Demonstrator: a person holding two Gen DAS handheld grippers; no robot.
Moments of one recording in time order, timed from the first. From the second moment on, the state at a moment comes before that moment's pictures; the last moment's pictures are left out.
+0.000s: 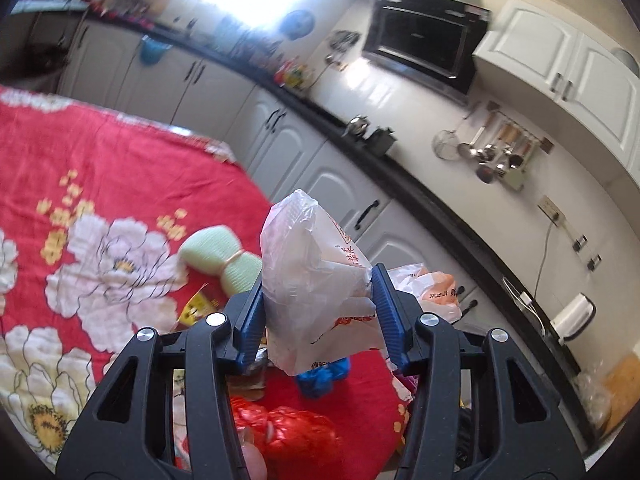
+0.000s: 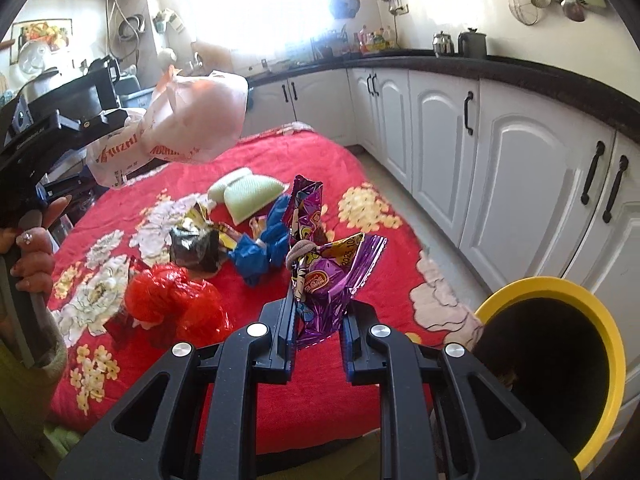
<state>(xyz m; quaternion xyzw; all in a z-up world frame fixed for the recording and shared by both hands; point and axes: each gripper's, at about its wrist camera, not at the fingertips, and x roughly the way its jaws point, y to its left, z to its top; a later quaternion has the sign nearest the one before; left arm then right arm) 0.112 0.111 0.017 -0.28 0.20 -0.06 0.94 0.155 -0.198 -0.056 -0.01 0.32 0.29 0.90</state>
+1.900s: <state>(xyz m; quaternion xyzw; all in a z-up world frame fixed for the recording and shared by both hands) 0.114 -0.069 0.018 -0.10 0.21 -0.19 0.95 0.131 -0.368 -0.034 0.07 0.27 0.15 0.95</state>
